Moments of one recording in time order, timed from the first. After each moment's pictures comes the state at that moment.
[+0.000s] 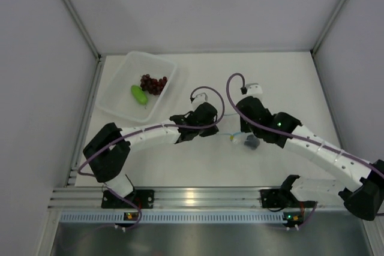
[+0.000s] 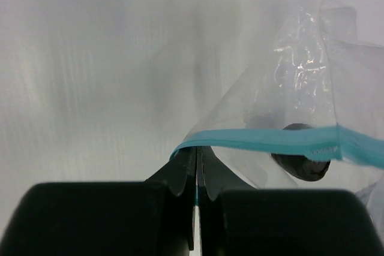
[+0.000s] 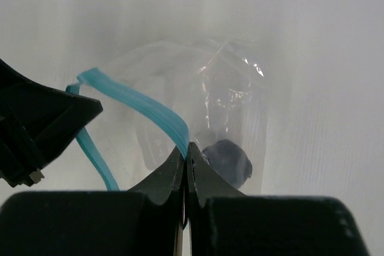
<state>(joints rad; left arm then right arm) -0.95 1.67 1.05 -0.17 -0.23 -1.04 0.83 1.09 0.98 -0.71 0.52 0.49</state>
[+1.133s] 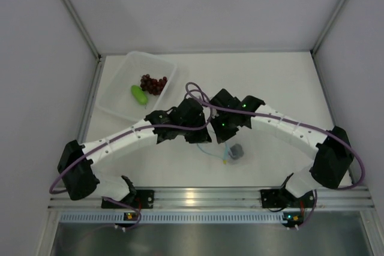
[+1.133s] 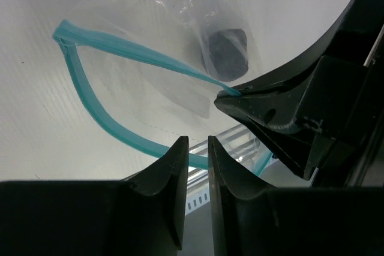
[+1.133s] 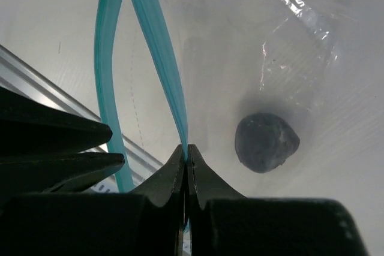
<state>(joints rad) -0.94 1.38 1.11 -0.59 0.07 -0.94 0.86 1.50 1.25 -0.92 -0.10 0.26</state>
